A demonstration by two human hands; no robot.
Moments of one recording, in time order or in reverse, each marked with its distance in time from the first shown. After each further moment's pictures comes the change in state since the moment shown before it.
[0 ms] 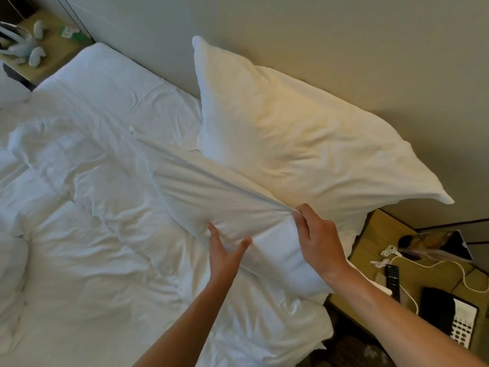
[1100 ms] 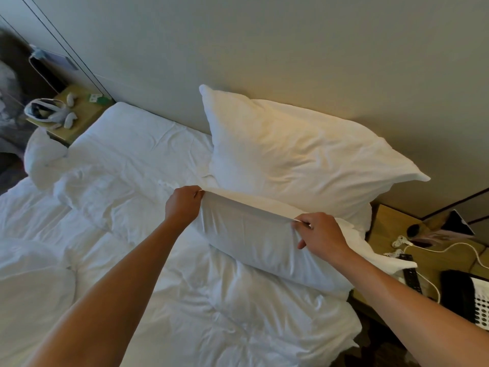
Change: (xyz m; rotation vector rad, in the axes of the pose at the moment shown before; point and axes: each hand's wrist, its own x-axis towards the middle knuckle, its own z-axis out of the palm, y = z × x) left_hand 0.043 0.167 -0.171 0.904 0.169 0.573; right_hand -0.030 -0.062 -0.016 0.075 -0.169 0.337
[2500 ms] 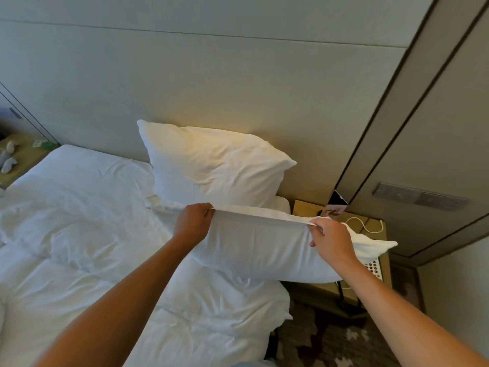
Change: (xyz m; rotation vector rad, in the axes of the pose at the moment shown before) left_hand -0.232 0.208 0.037 -0.135 -0.010 0.370; right_hand -0.242 0.170 -0.144 -0.082 0.486 0.114
